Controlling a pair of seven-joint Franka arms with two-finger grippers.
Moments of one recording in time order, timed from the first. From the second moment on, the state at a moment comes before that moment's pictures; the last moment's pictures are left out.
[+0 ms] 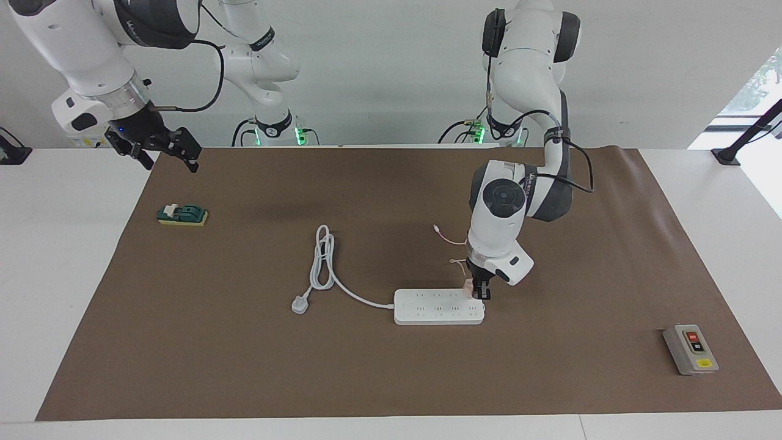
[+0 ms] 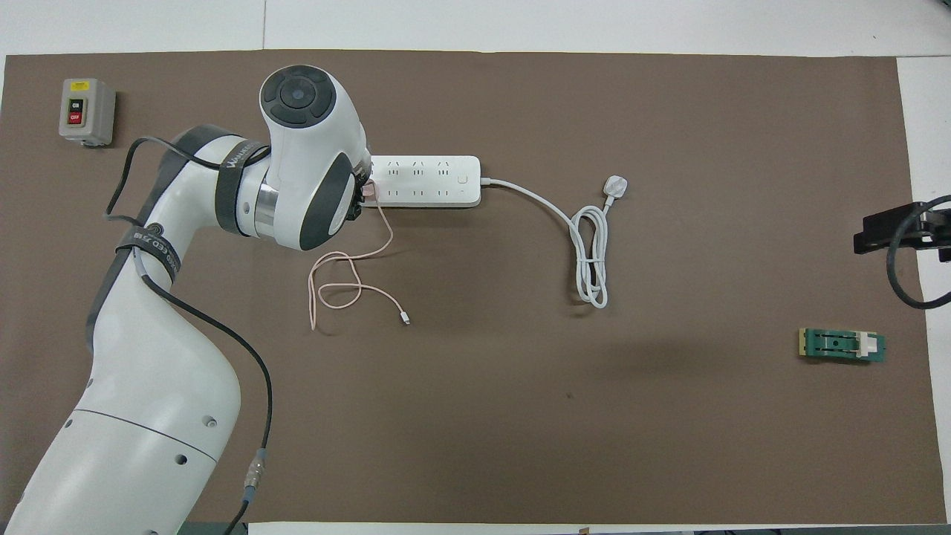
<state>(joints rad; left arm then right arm) -0.59 0.59 0.20 -1.47 -0.05 2.06 -1.80 -0.03 -0.04 -0.07 -1.67 0.01 1.57 0.02</state>
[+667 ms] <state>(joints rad) -0.60 0.60 0.21 -1.46 -0.04 2.06 -1.80 -0.03 -0.04 -0.07 -1.67 0.01 1.57 0.02</state>
